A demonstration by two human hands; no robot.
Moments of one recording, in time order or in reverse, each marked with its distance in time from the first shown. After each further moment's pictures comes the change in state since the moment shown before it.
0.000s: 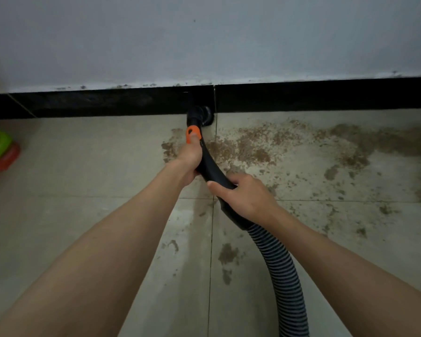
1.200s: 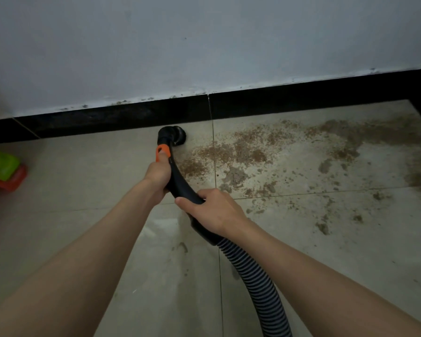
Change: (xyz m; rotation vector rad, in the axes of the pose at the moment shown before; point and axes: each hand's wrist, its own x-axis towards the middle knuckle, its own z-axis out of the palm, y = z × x) left_hand -0.014 -0.007 -0.065 0.100 0.134 0.062; right_hand -0.025 -0.050 0.041 0.059 -0.093 0.025
